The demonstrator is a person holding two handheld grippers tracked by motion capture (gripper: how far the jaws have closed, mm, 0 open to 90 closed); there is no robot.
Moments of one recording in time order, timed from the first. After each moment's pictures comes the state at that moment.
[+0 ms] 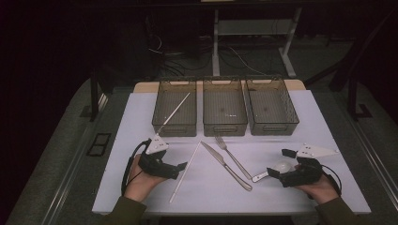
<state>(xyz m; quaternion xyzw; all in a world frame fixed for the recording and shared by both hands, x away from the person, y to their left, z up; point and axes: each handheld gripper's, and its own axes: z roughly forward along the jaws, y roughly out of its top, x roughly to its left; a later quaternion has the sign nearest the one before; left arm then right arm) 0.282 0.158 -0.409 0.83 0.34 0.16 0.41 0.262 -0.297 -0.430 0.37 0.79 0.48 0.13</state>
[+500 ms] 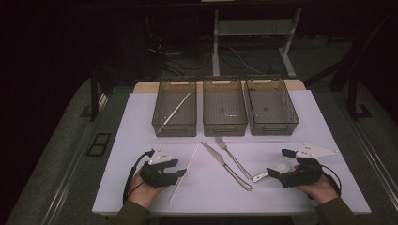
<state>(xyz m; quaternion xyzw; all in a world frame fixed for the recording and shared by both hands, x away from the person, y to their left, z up) 0.264 0.153 -0.423 0.85 0.34 0.11 0.39 0.262 -0.296 -0.430 0.37 0.79 0.48 0.12</state>
